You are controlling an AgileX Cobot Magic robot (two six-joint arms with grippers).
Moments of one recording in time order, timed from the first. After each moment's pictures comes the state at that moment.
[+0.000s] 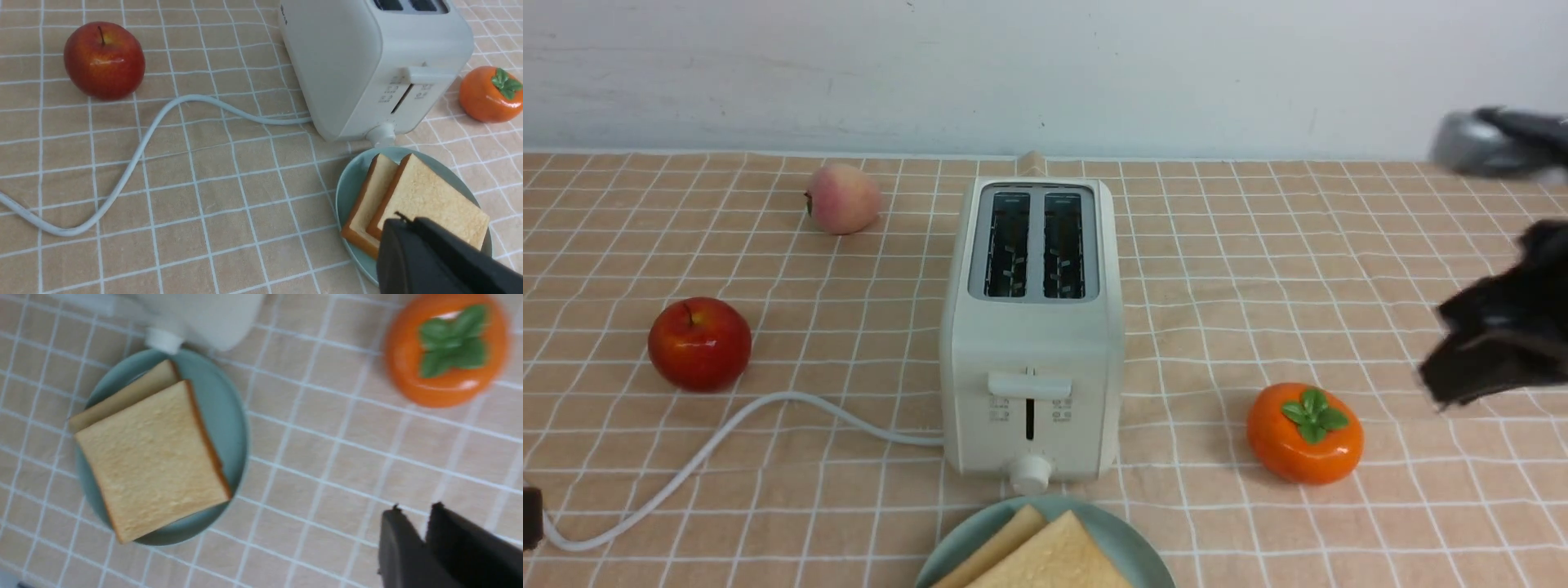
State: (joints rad) right arm 0.12 1.21 -1.23 0.34 1.20 -0.19; left arm -0.44 0.44 -0.72 0.03 0.87 -0.35
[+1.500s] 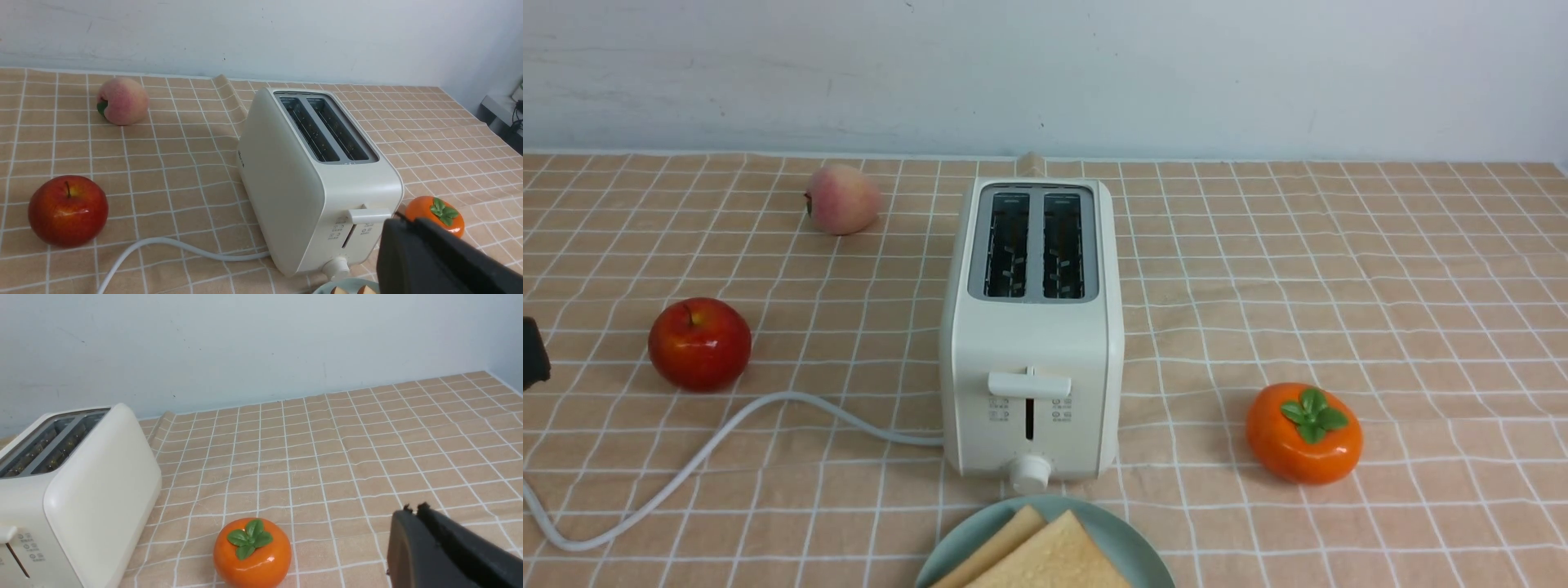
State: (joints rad) right arm -0.07 0.09 -0.36 0.28 0.48 -0.11; left arm -0.44 0.44 -0.72 0.03 0.58 -0.35
